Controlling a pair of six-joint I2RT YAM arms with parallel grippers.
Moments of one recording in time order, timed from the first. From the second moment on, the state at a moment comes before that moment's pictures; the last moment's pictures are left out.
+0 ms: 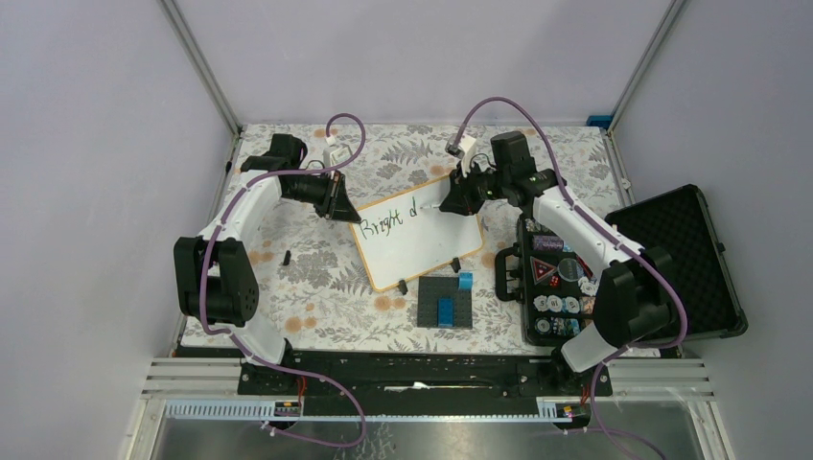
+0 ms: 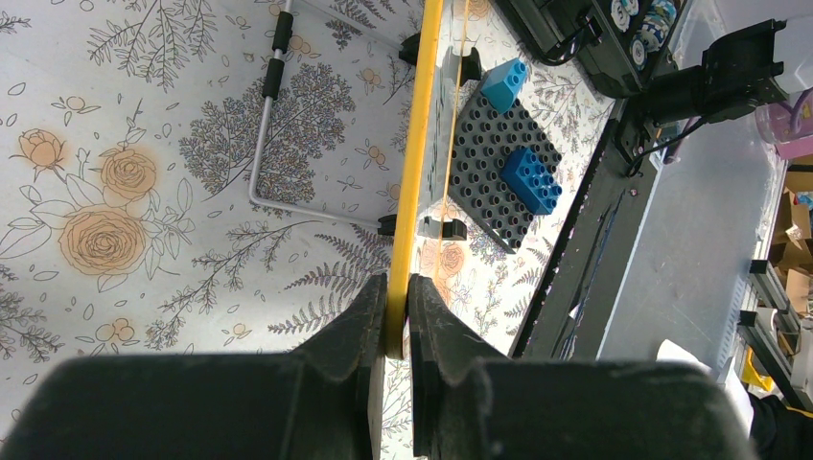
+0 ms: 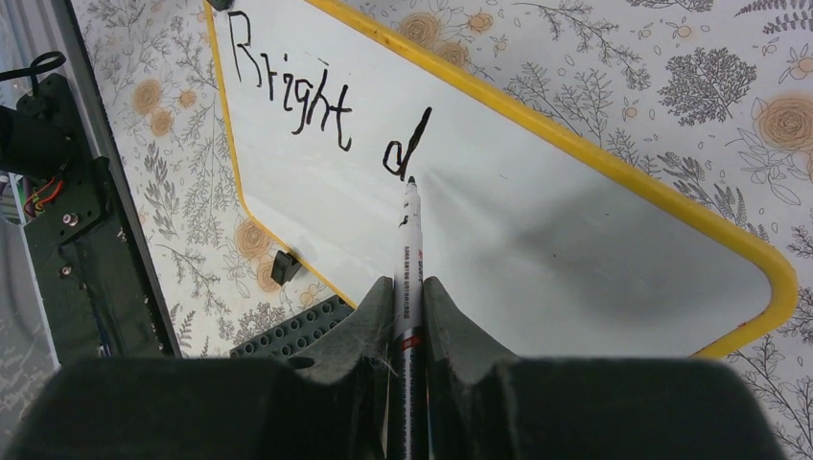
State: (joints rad) left arm -0.08 1.66 1.36 -0.90 0.99 0.42; right arm 0.40 1.57 1.27 -0.41 -0.69 -0.21
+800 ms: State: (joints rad) left arm -0.09 1.66 1.36 -0.90 0.98 0.42; right arm 0.40 1.61 1.27 -0.39 -0.69 -0.20
